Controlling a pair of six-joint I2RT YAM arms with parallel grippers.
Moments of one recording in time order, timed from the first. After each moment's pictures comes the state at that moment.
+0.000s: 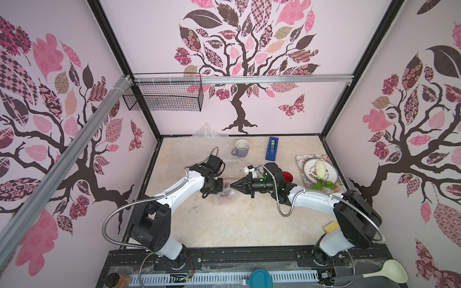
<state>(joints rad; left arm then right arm) -0.48 1.55 1.13 -0.86 0.02 -0.43 0.73 1.58 0.83 0.50 -0.72 1.62</state>
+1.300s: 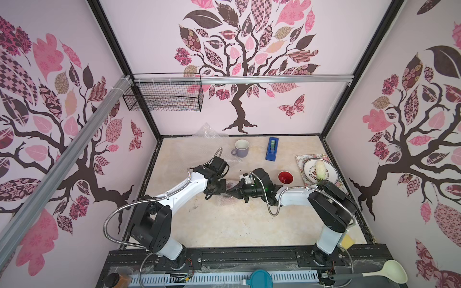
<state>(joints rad) -0.54 1.55 1.13 -0.84 -0.01 -0.50 0.77 1.79 0.85 0.53 -0.62 1.61</state>
